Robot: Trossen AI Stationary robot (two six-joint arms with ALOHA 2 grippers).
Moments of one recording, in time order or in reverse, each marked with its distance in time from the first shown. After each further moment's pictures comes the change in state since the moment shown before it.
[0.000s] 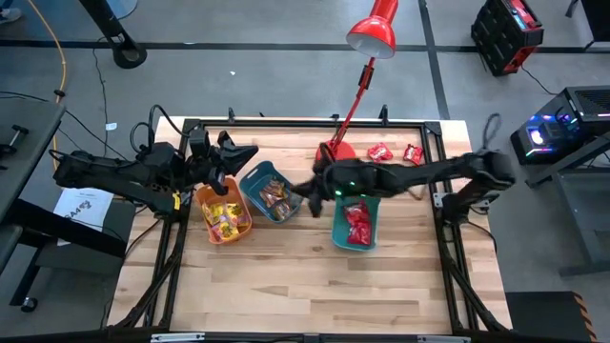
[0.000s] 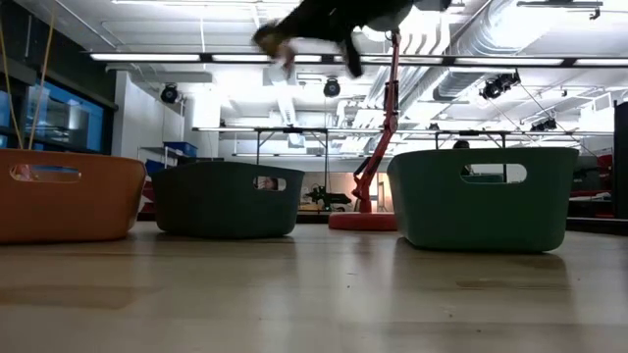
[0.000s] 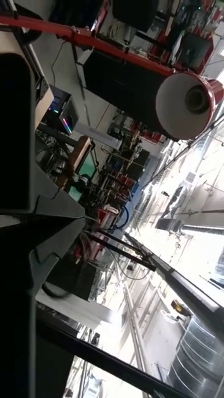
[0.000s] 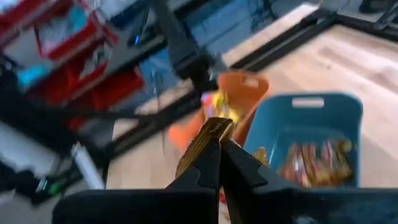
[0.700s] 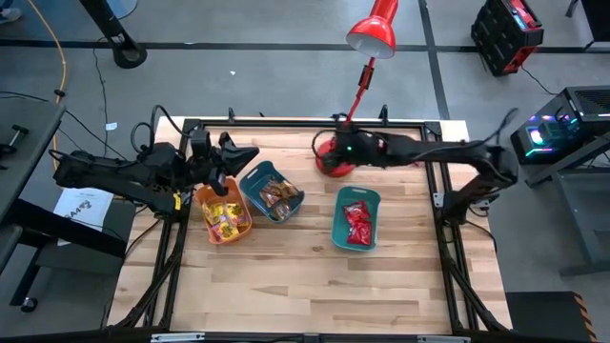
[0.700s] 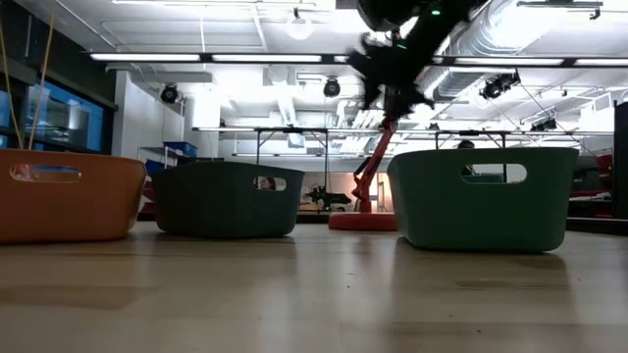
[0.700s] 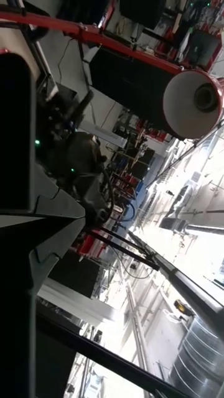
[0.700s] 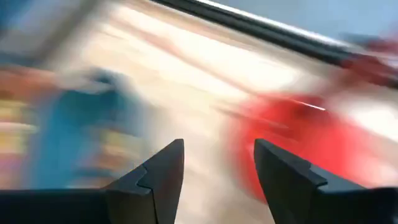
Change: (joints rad) left arm 0.000 0.000 0.000 -0.018 0.010 -0.023; right arm -0.277 -0.056 0.001 -0.525 0.200 0.099
